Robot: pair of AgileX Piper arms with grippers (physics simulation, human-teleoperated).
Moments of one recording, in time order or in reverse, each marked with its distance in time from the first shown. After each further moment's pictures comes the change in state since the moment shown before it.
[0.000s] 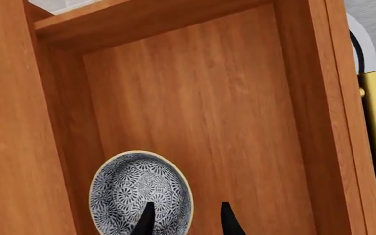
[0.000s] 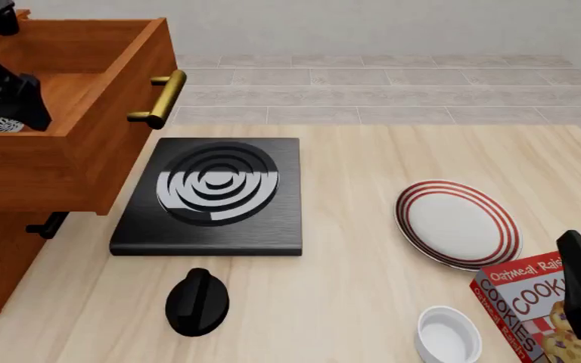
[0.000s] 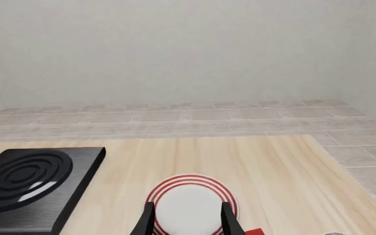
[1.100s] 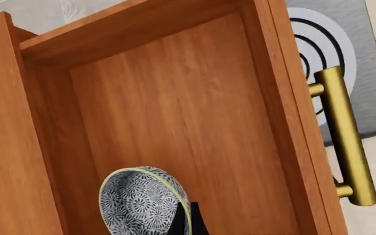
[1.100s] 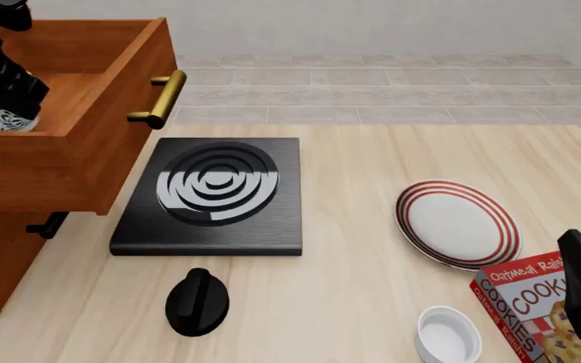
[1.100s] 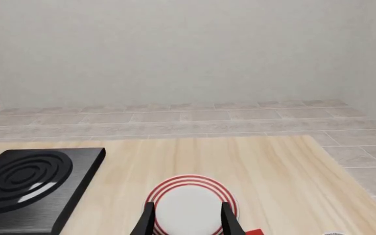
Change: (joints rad) left arm -0.061 -0.028 0.009 -0.014 0.005; right arm -0.002 0.001 -0.004 0.001 0.000
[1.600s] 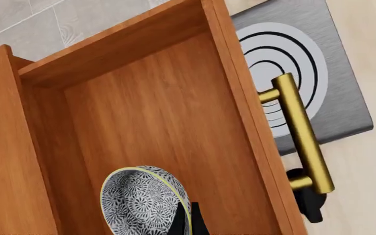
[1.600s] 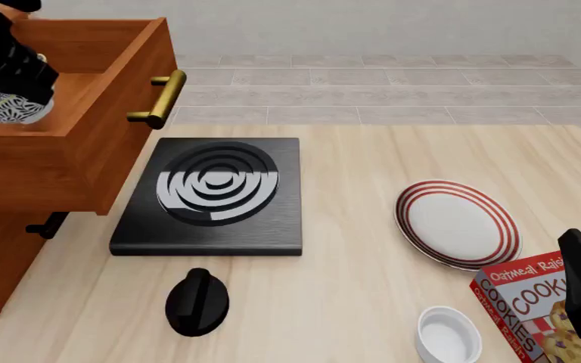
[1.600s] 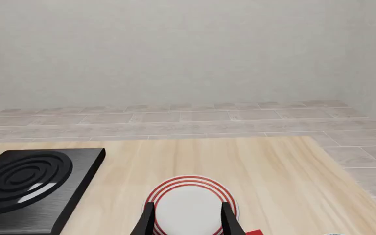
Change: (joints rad) left arm -0.067 -0.019 -0.044 0.014 0.000; right arm 0.000 0.002 -0.002 -0.001 -0.001
